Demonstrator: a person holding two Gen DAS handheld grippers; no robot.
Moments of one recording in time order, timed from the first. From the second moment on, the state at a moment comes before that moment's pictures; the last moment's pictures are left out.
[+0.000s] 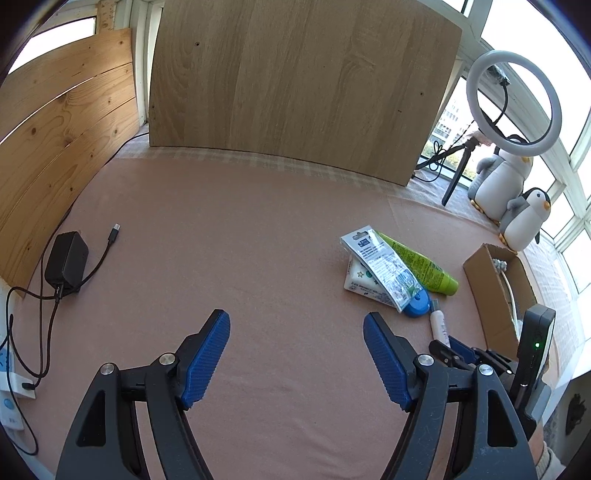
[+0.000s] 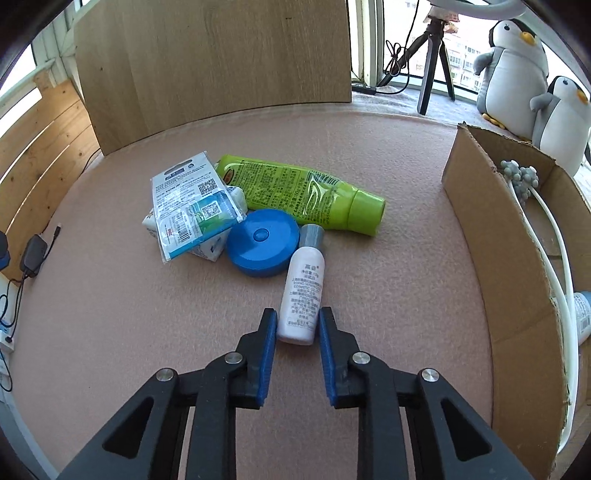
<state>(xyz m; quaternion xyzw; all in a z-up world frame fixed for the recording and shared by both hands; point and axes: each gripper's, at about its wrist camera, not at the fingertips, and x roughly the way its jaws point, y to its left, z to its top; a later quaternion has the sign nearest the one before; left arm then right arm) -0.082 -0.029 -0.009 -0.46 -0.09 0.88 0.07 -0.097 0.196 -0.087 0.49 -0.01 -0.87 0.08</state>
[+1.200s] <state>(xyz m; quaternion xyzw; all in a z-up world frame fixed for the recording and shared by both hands) -0.062 0.077 -0.105 -0.62 -0.12 0.75 0.17 0.013 0.146 -0.089 0.44 0.03 -0.87 0.23</state>
